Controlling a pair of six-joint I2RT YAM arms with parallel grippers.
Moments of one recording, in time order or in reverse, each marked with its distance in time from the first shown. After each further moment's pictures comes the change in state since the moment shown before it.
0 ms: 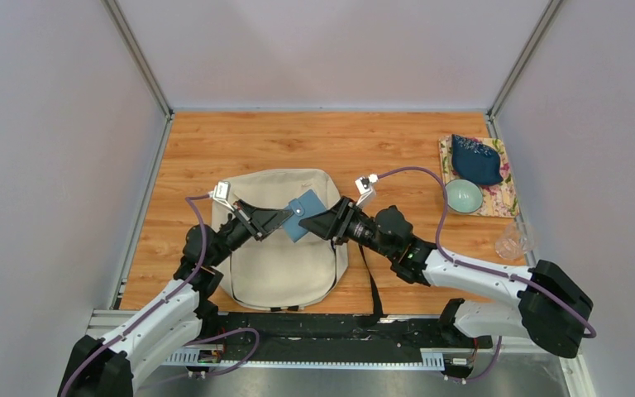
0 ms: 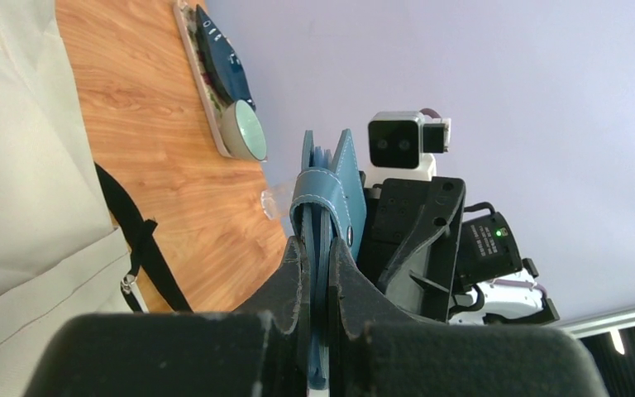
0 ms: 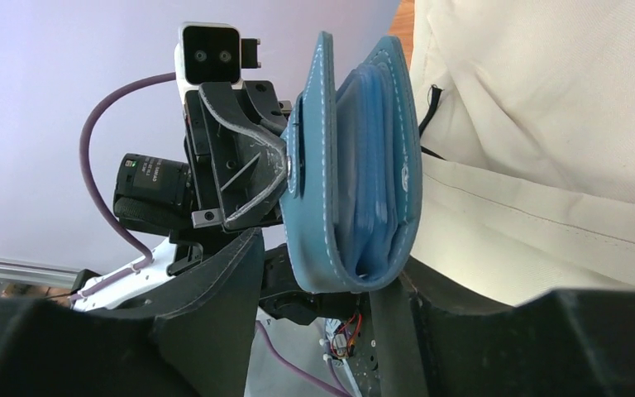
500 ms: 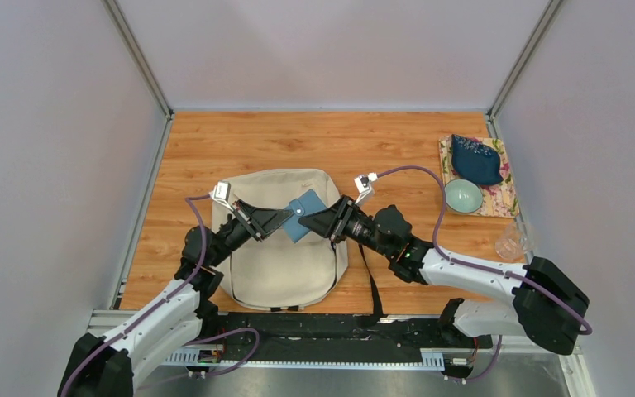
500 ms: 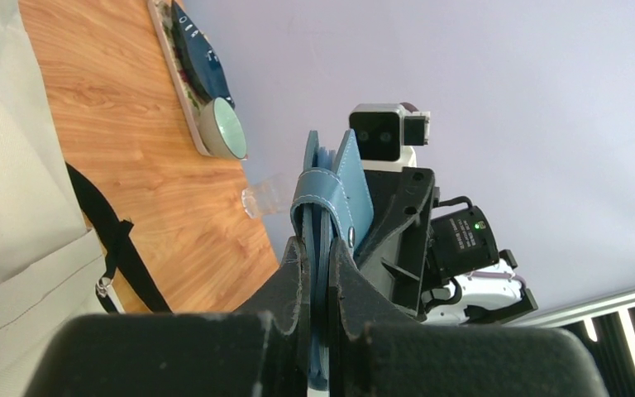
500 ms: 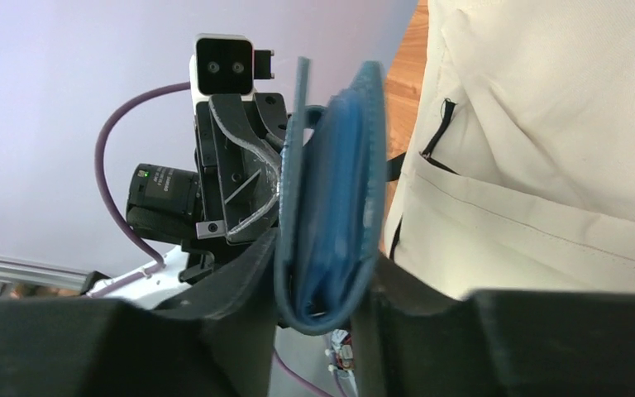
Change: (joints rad) left arm 0.000 0.011 -0.012 0.068 0.018 -0.042; right arm -0.001 0.035 0.004 0.071 0.000 0.004
